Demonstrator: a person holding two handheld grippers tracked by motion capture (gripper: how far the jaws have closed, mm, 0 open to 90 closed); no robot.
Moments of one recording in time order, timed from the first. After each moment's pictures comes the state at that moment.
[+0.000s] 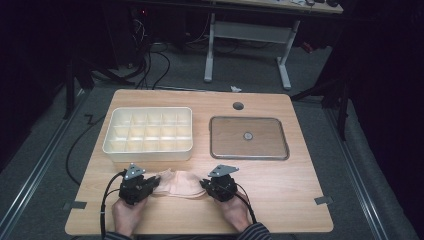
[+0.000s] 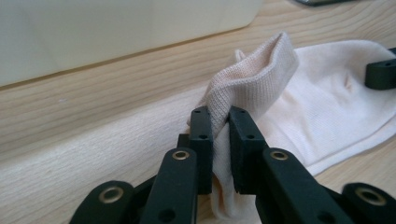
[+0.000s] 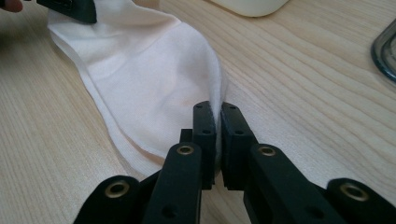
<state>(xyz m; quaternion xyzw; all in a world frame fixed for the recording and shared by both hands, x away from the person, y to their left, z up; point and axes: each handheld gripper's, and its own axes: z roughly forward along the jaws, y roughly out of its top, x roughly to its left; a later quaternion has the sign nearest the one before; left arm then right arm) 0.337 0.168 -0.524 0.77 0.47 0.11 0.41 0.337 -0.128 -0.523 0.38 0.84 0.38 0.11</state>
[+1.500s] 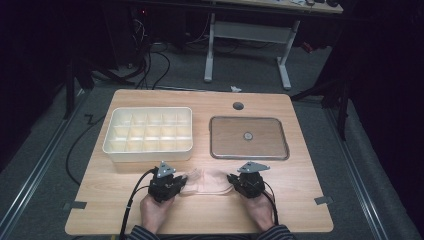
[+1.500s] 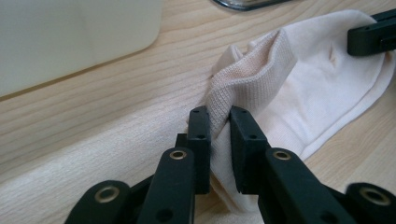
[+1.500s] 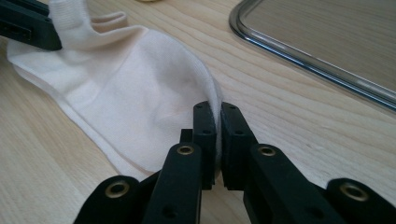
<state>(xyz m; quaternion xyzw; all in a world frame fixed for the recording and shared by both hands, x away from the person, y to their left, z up) 0.343 0.088 -0.526 0.80 0.43 0.09 0.41 0.336 -0.206 -0.516 0.43 0.81 0.37 0.15</state>
